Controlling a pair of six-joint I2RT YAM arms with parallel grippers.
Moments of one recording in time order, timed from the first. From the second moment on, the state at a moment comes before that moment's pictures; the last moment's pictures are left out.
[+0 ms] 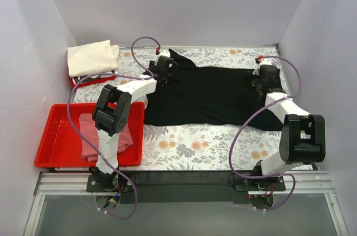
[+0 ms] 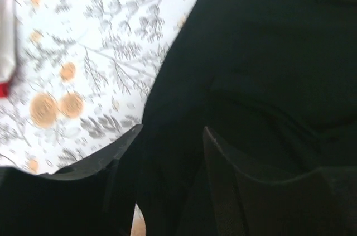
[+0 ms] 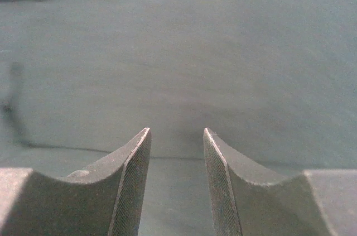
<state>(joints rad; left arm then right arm) -0.51 2.10 1.53 -0.15 -0.60 -0.11 -0.02 1.51 0.88 0.00 -0.12 0.20</state>
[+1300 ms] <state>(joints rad) -0.52 1.87 1.09 -0.05 -0.33 -0.38 0.47 2.18 1.58 -0.12 -0.09 0.17</state>
